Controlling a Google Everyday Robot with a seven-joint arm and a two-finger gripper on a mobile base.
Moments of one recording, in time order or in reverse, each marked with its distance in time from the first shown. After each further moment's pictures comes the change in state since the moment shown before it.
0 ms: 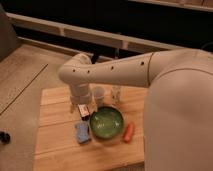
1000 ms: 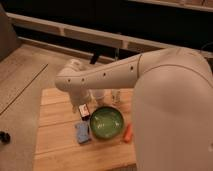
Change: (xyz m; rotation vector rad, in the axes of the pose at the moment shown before) arm -0.030 -0.004 0.029 0.086 -0.124 -0.191
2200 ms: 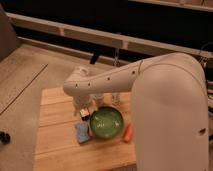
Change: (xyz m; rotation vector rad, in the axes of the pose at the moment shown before) arm 0.000 0.017 0.037 -0.081 0.000 -0.027
